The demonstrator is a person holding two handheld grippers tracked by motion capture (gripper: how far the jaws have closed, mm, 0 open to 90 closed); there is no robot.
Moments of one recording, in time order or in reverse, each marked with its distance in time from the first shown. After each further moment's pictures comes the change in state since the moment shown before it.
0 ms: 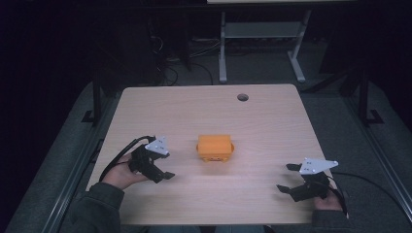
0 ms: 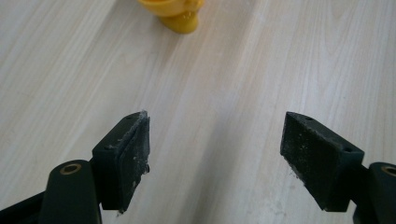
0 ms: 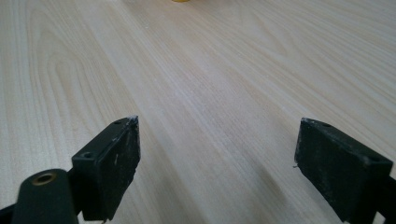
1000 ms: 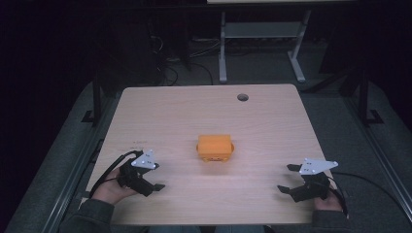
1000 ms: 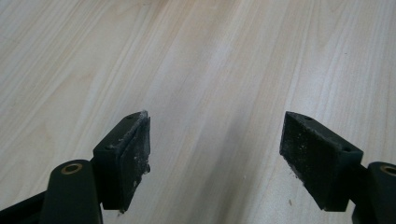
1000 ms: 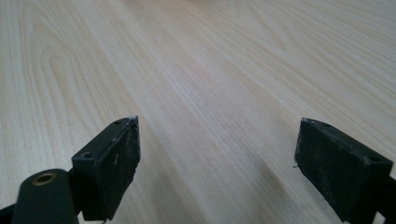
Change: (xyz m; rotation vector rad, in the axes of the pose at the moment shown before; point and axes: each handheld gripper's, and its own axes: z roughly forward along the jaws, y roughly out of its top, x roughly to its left) left arm -0.019 -0.046 0.000 -0.034 0.043 -0.037; right arm 0.000 -0.002 0.000 0.014 -0.015 -0.004
